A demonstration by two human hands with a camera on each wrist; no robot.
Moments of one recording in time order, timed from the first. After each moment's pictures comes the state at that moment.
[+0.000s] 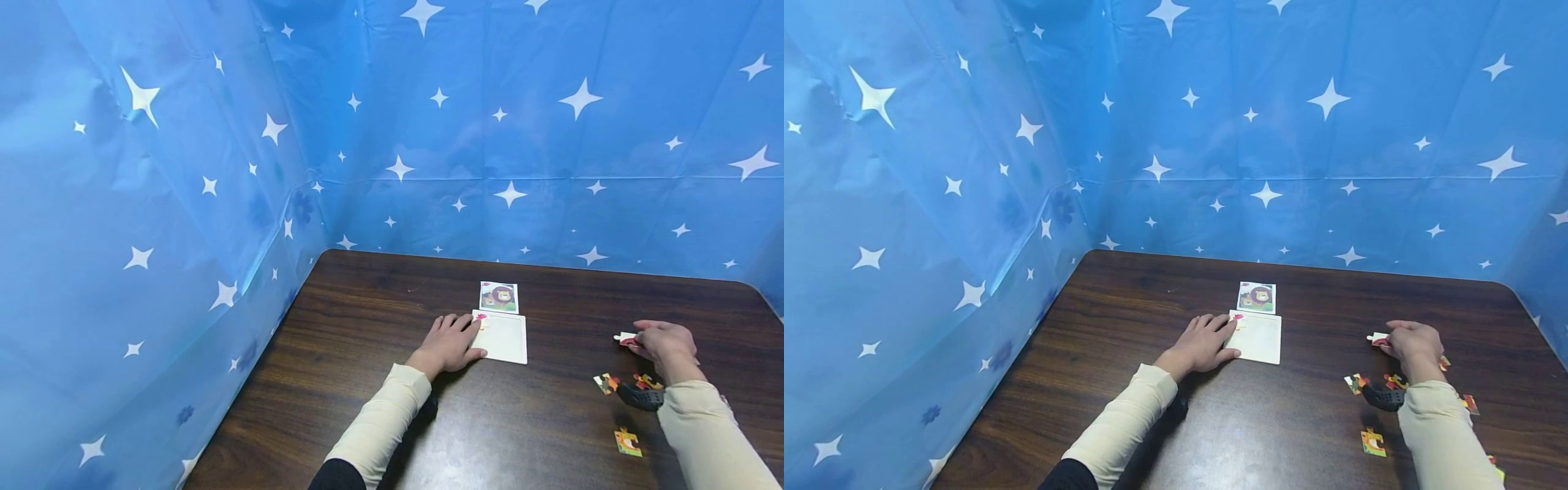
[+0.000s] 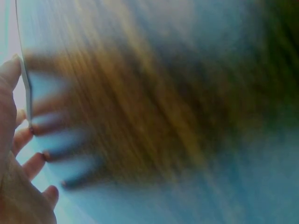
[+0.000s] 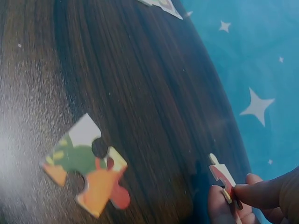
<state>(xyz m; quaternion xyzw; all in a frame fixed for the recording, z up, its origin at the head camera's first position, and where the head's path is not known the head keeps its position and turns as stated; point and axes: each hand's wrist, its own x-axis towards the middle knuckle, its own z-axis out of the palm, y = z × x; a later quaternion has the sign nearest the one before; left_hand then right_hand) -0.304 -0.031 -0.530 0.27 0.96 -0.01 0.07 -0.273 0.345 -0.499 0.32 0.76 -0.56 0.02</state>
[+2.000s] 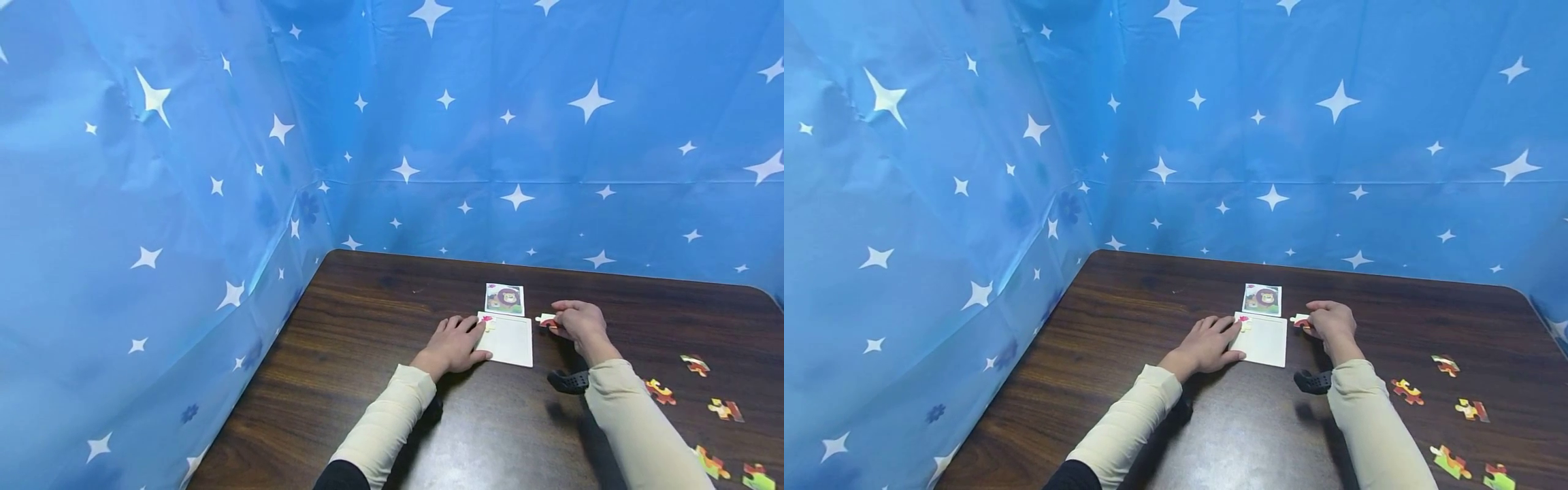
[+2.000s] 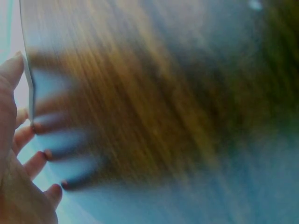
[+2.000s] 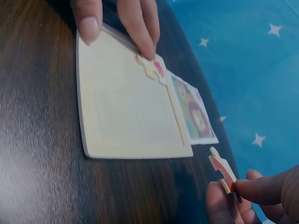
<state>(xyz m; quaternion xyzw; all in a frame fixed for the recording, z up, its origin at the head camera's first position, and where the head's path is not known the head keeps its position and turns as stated) -0.305 -0.028 -0.527 0.26 0.96 -0.01 0.07 -0.317 0.223 -0.495 0.22 0.79 -0.57 0.04</state>
